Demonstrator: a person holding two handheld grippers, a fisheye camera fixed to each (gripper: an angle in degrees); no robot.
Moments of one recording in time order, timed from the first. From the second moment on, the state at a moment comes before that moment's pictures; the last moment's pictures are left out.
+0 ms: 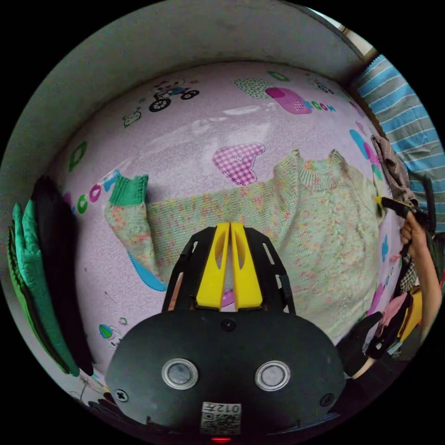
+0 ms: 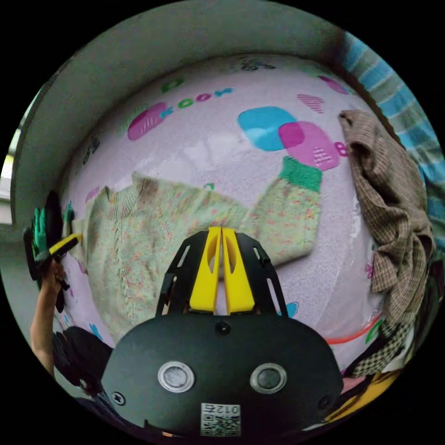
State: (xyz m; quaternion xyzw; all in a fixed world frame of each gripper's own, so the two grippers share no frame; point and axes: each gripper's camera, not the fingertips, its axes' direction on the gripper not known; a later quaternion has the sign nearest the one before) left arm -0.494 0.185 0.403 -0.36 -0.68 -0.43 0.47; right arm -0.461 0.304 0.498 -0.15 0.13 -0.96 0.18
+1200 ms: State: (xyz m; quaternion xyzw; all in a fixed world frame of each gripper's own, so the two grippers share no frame) left arm -0.337 0.211 0.309 -0.17 -0.75 -0.52 0.38; right arm -0.533 0.074 0.452 -0.16 0.04 -0.91 0.37
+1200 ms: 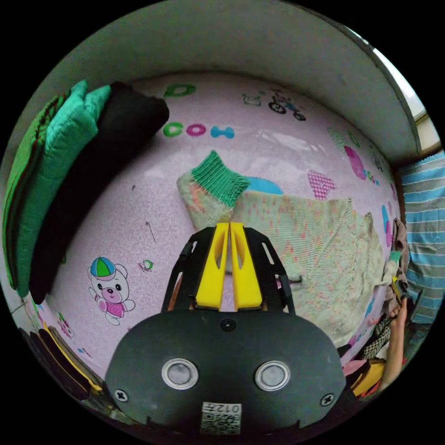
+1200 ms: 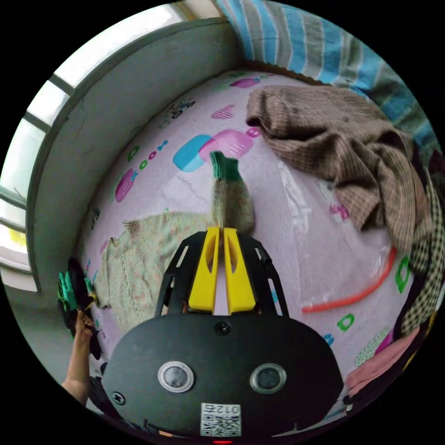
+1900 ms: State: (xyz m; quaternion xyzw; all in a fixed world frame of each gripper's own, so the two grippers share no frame) left arm -0.296 0.209 0.341 -0.08 -0.78 -0.48 0.40; right arm -0.487 0.056 0.429 -0.17 0.05 -0.93 0.32
